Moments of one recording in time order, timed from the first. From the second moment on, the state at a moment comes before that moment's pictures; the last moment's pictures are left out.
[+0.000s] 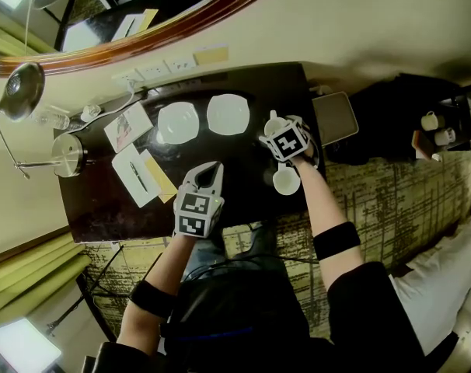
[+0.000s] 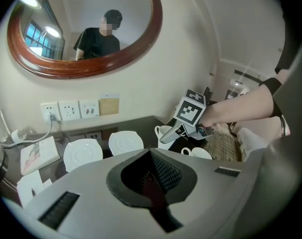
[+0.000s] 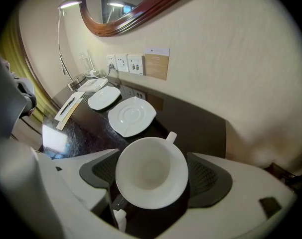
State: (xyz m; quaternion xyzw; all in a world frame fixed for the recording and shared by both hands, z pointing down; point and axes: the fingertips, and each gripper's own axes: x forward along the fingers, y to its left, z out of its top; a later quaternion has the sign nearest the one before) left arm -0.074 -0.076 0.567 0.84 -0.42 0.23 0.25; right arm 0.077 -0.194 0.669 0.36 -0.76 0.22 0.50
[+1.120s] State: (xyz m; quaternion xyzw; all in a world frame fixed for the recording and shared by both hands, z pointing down) left arm -0.227 -0.101 0.600 0.76 -0.54 0.23 0.28; right arm -0.205 -0.221 0.621 0.25 -0.85 0.17 0.43
